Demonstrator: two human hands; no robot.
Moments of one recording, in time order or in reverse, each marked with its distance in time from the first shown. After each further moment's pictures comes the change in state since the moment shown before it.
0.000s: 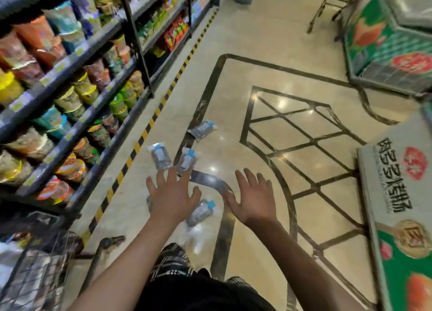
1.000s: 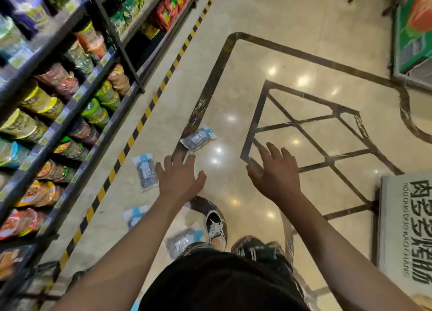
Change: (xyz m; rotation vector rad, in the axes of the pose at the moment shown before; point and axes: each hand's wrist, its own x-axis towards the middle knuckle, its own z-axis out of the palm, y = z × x) left_hand 0.419 0.120 0.001 -0.030 -0.162 -0.112; right_hand 0.442 0.152 -0.075 -0.051 -0.014 -0.052
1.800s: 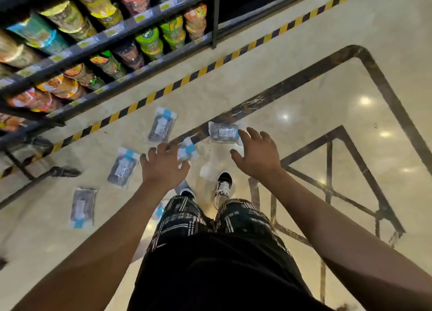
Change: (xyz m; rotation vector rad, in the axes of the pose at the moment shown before) left_hand 0.170 -0.005 0.007 -0.249 -0.123 -0.709; right_hand 0.353 -0.078 0.029 -0.175 -0.425 -0.712
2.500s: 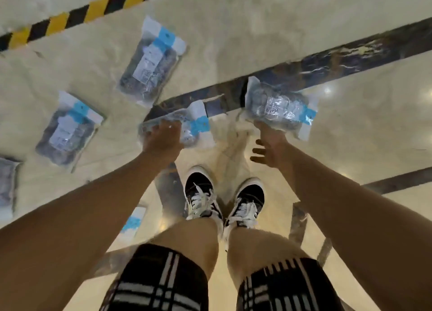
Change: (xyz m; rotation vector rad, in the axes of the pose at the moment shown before) left_hand 0.378 -0.093 0.439 -0.067 -0.316 -0.157; right_hand 0.391 0.046 0.473 1.170 -0.516 0.885
